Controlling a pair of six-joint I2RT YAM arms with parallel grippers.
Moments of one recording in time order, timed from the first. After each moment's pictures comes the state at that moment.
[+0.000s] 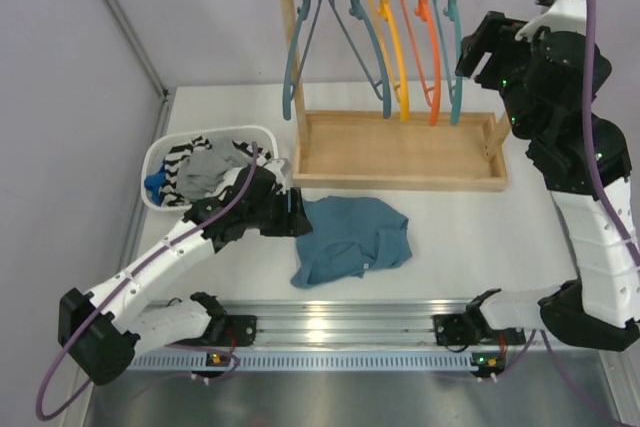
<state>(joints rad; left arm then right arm) -0.66 1.06 0.87 -0.63 0.15 -0.60 0.58 1.29 2.03 -0.75 0.59 0.18</state>
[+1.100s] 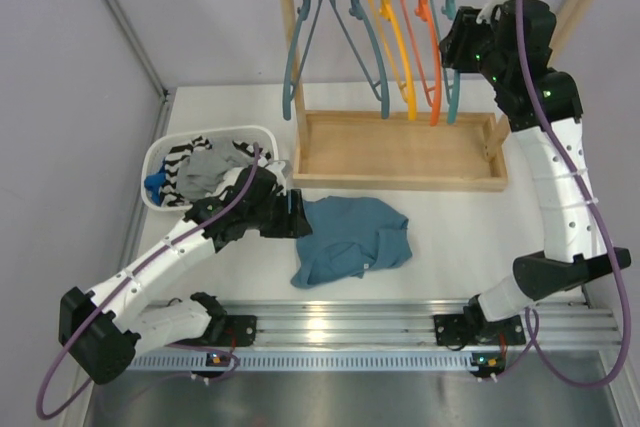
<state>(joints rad) -0.66 1.06 0.87 -0.65 0.16 -0.59 0.28 1.52 2.07 -0.75 0.11 0.17</state>
